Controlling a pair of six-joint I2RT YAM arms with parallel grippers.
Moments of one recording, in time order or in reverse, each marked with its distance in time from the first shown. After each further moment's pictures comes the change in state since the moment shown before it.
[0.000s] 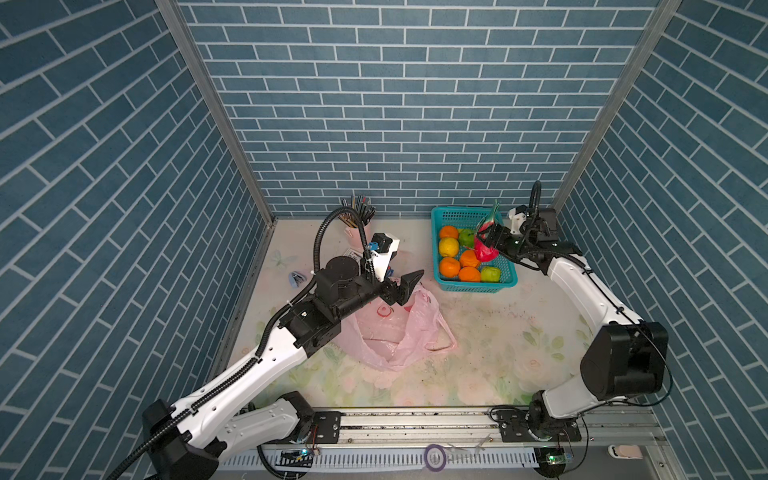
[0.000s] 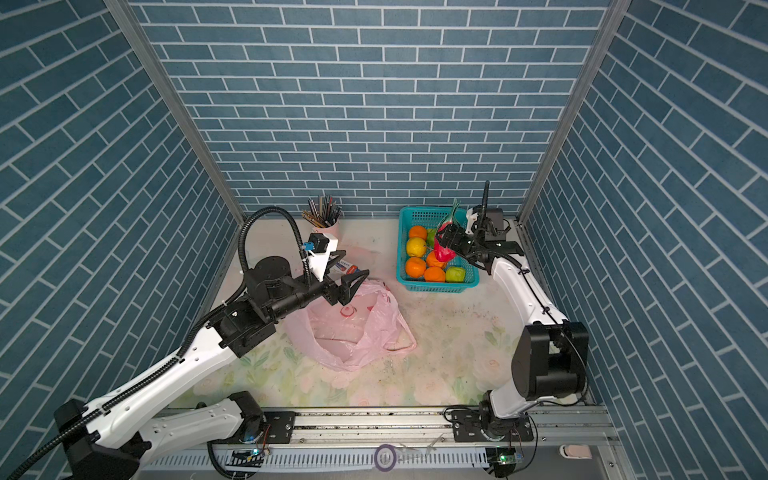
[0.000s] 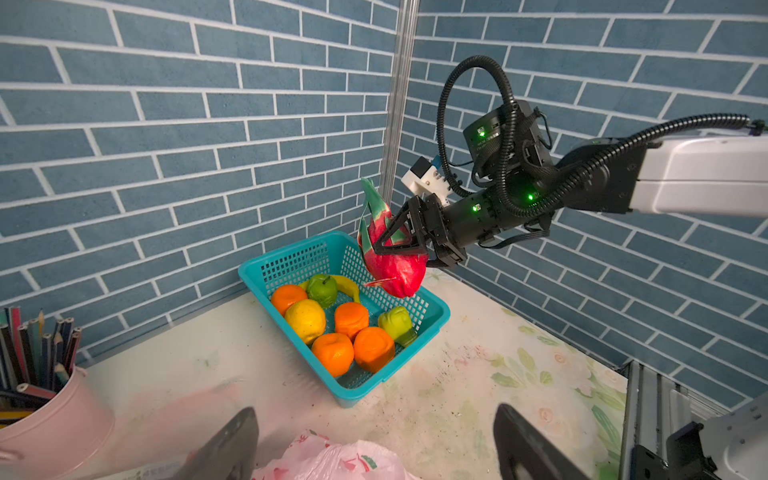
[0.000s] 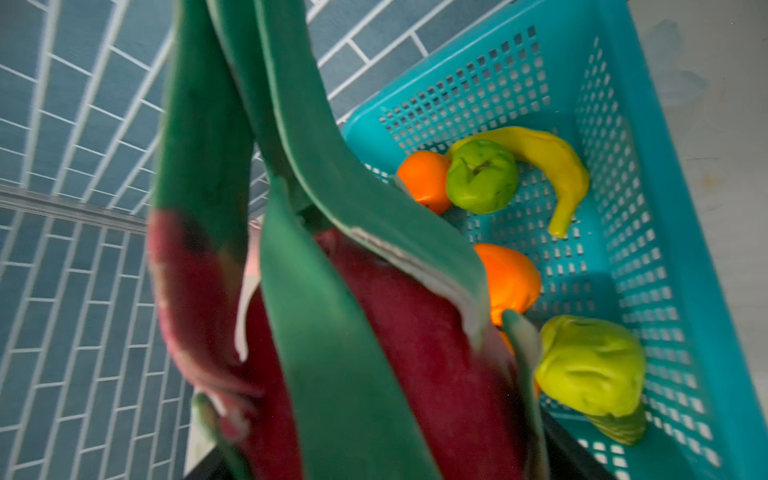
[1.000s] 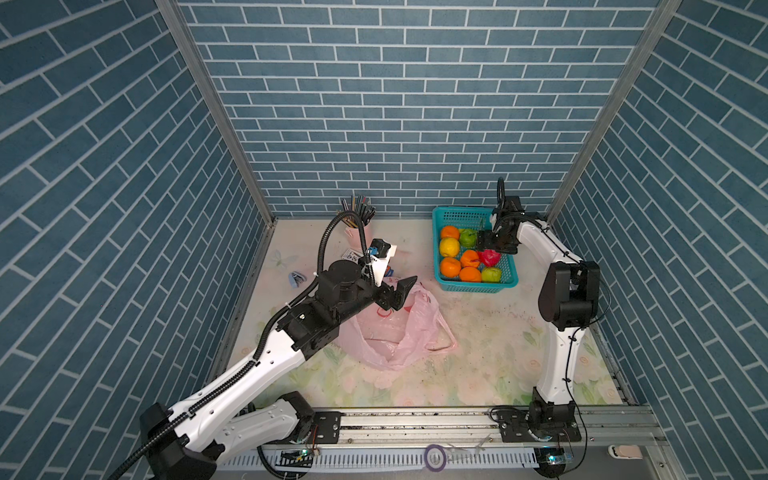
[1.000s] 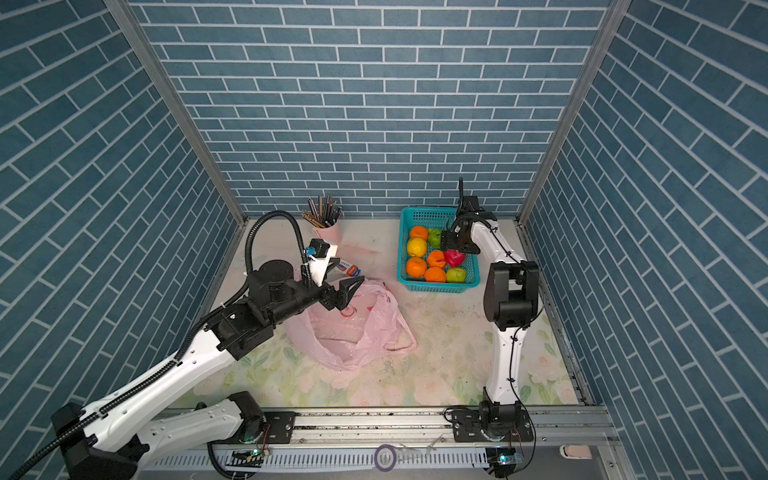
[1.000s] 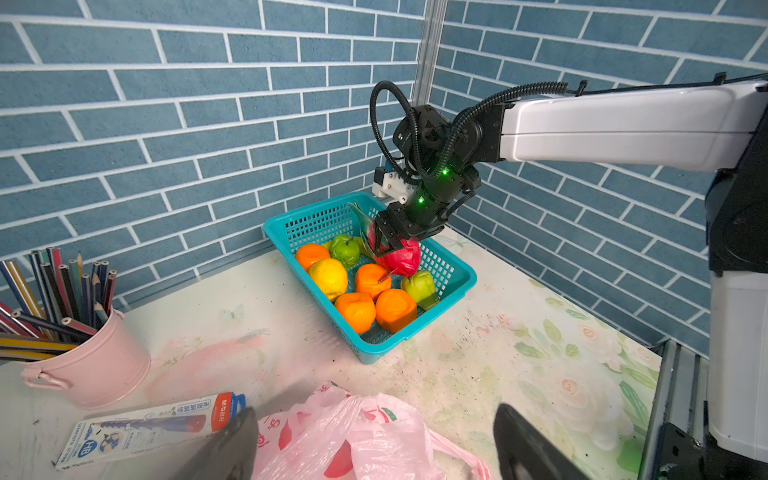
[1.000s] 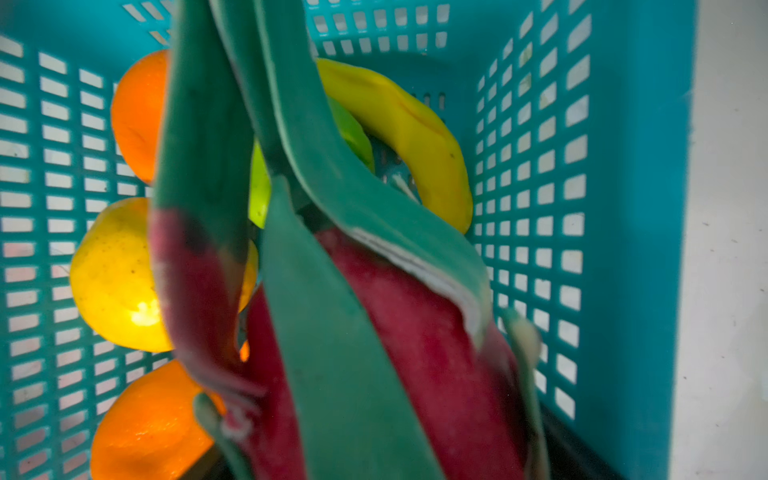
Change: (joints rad) left arm 0.000 -0.011 -0.010 -0.096 -0.060 0.002; right arm -0.003 0.573 0.550 -0.389 0.273 -0.380
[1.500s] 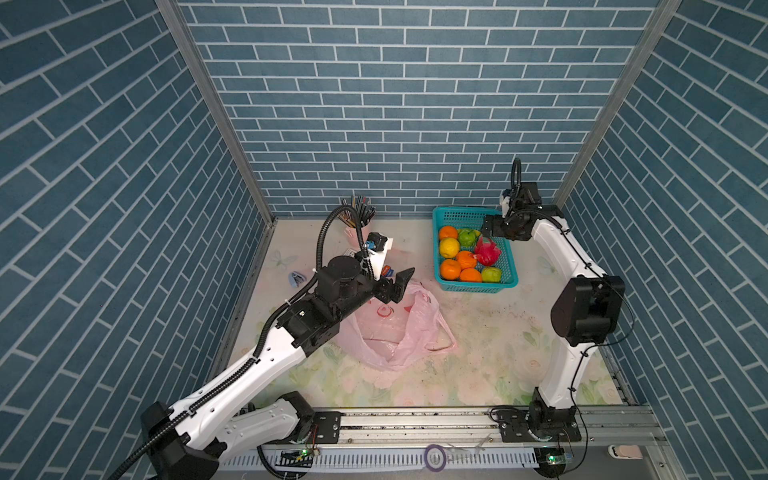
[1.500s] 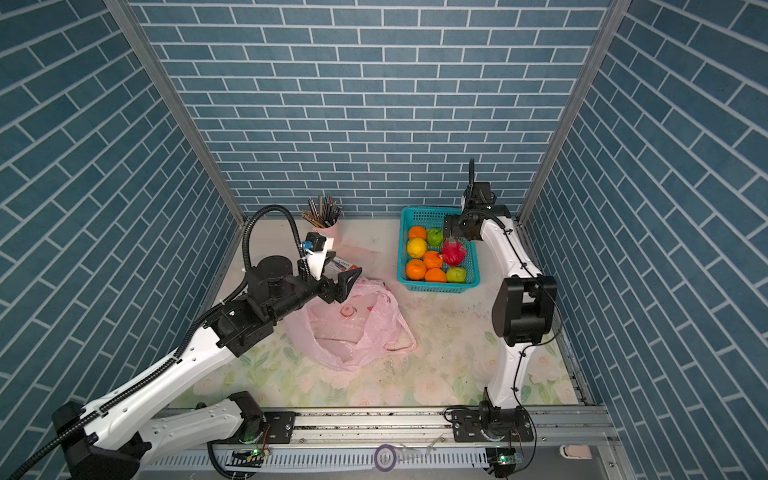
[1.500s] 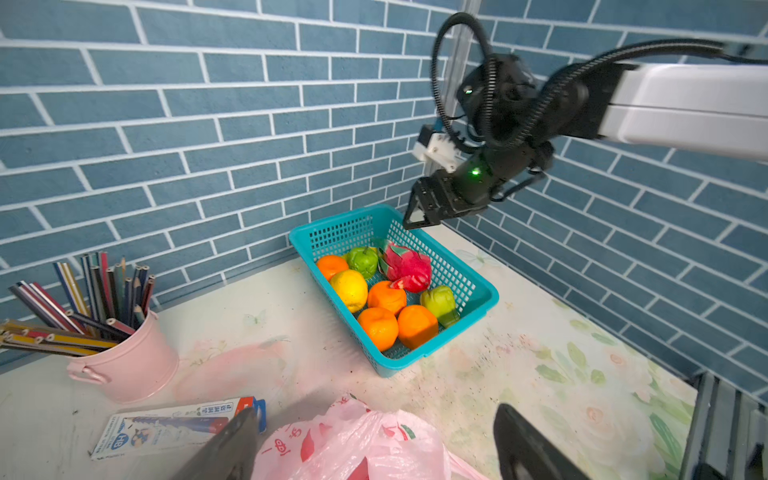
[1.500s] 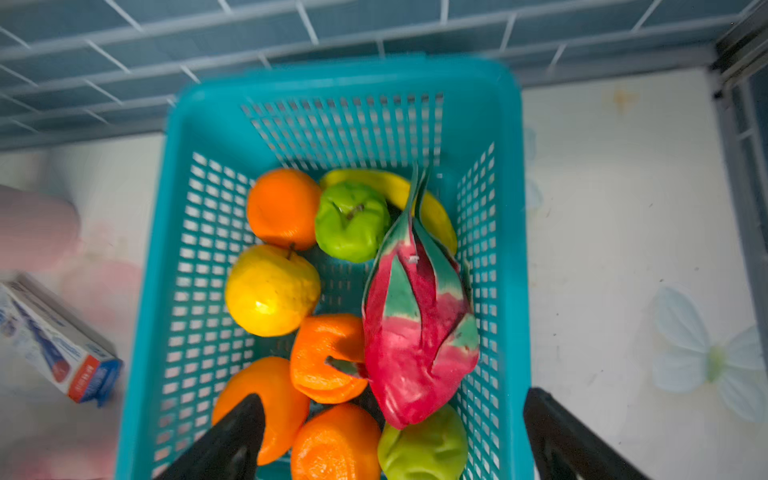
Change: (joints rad) left arm 0.030 0.013 0.046 0.003 -0.074 -0.025; right arm -0.001 -0.243 -0.058 0.060 0.001 0.010
